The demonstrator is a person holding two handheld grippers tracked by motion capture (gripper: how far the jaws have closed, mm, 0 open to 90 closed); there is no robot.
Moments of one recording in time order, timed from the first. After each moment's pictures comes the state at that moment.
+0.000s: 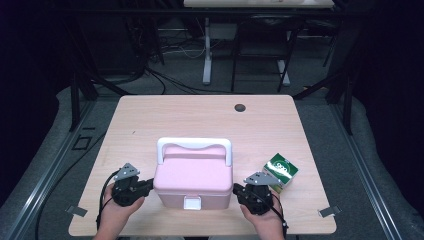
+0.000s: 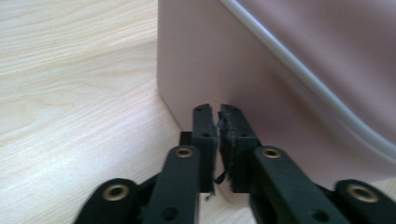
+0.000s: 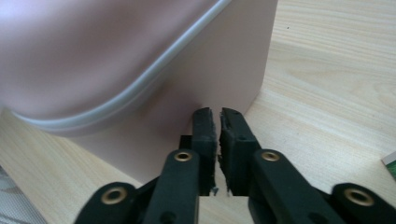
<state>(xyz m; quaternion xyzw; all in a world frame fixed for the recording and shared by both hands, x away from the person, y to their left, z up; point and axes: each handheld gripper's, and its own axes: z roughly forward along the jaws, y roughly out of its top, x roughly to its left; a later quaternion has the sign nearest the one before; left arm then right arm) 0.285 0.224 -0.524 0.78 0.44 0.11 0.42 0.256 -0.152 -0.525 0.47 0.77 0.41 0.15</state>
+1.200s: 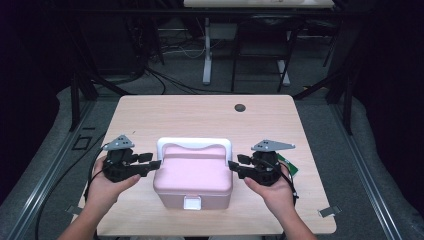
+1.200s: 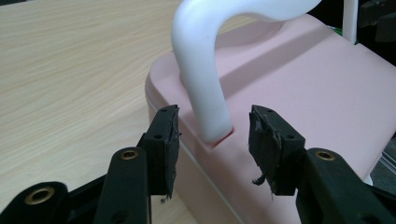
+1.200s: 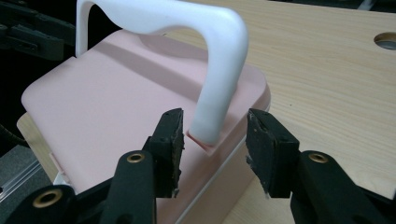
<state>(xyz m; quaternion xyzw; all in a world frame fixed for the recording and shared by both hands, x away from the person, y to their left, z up) 0.315 0.217 -0.437 0.80 0.40 0.10 0.44 0.295 -0.162 -0.439 0.43 0.77 0.46 0.12</state>
